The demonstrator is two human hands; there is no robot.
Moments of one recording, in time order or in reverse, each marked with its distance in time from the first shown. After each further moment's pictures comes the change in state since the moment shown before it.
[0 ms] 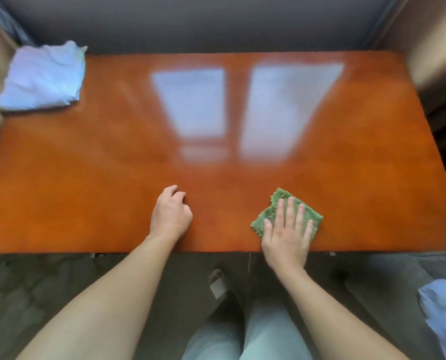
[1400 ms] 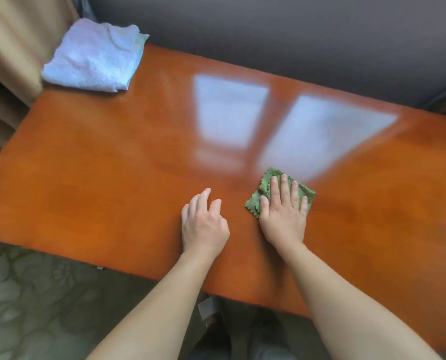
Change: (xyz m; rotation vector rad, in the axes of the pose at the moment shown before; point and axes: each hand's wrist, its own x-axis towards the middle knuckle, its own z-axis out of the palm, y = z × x) left_hand 0.036 -0.006 0.010 0.033 0.218 0.036; right_hand 0.133 -0.128 -0.012 -0.027 -0.096 -0.246
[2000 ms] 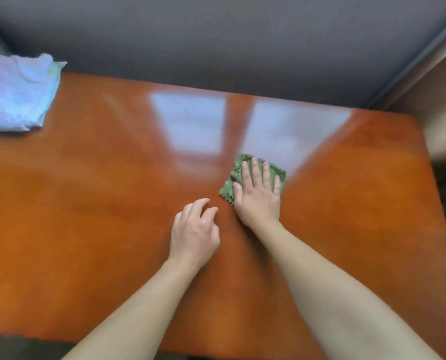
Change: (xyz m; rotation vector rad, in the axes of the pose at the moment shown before) left_hand 0.056 0.117 0.032 -0.014 0.007 0.246; right_hand 0.108 0.078 -0.038 -0.003 0.053 -0.071
